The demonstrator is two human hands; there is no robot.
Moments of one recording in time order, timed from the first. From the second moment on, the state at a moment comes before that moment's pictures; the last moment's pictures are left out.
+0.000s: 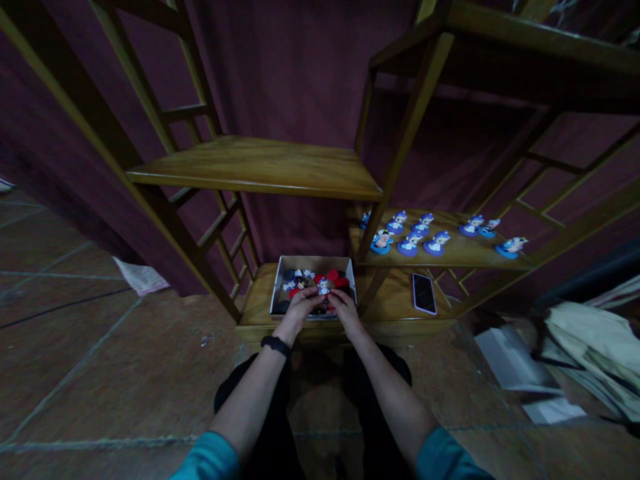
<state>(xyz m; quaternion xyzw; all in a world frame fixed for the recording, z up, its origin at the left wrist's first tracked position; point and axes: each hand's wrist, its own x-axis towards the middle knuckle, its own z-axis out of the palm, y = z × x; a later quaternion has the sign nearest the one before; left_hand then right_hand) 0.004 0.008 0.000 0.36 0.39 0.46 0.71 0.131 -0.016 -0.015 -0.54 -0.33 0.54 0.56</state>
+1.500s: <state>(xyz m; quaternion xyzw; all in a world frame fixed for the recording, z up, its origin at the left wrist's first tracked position) -0.003 0.003 0.004 0.30 0.40 0.46 0.73 0.138 -0.018 -0.008 -0.42 -0.30 0.66 0.55</state>
